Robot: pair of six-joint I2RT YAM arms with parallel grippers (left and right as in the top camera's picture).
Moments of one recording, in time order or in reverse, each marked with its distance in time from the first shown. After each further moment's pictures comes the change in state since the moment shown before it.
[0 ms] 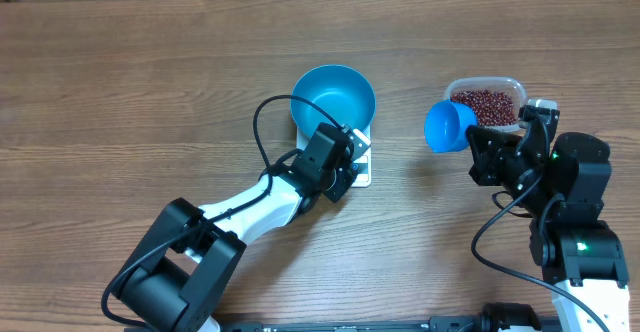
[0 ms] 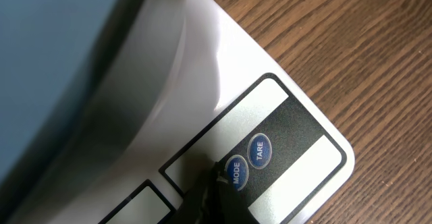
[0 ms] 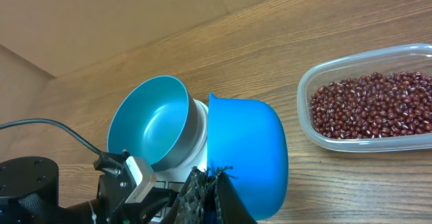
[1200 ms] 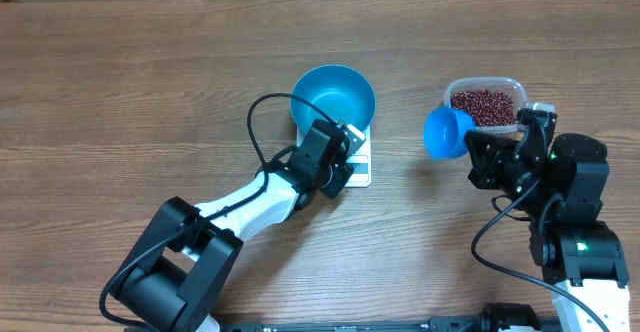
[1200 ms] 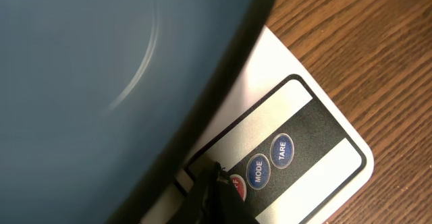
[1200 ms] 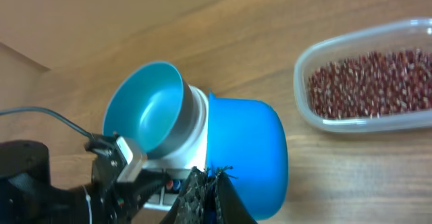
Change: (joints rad) left arm 0.027 0.000 0.008 -0.018 0.006 -0.026; right arm 0.000 0.000 0.000 -0.061 0.000 0.000
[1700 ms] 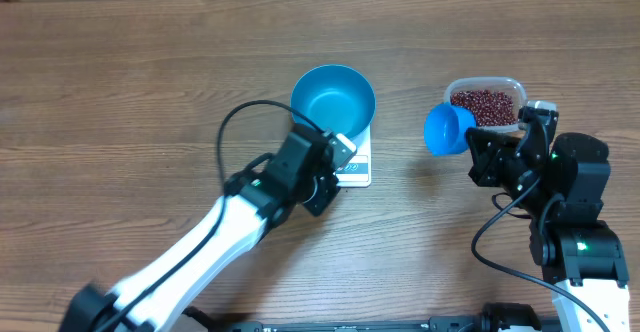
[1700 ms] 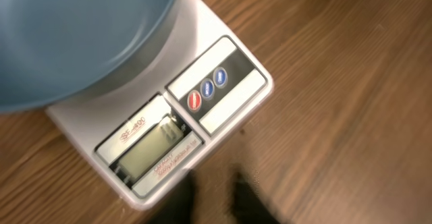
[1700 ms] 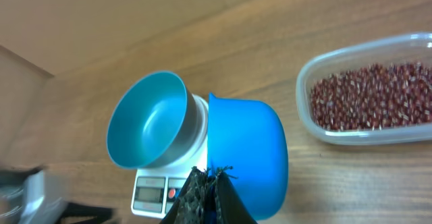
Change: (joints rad) left arm 0.001 -0.359 -0.006 -0.371 0.082 0.016; right arm 0.000 0.001 0.000 0.052 0.000 0.012
